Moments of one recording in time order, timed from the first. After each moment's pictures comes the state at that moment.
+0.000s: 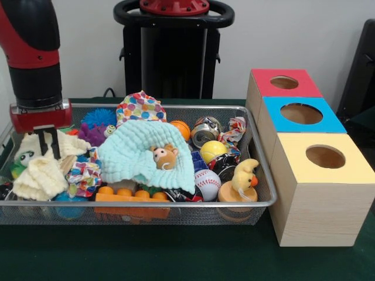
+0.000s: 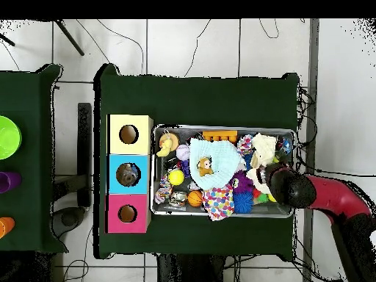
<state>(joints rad) -1.01 -0.50 0.48 1.63 -0.71 0.48 1.25</state>
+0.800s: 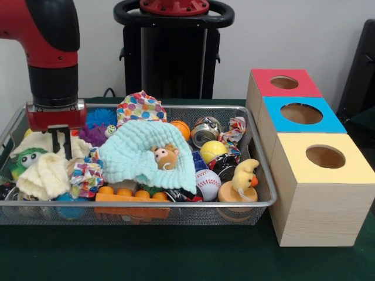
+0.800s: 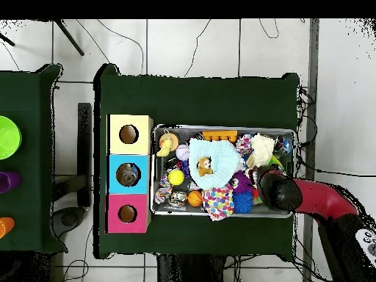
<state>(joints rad) -0.88 -0.52 0.32 1.66 -0.62 0.35 1.29</state>
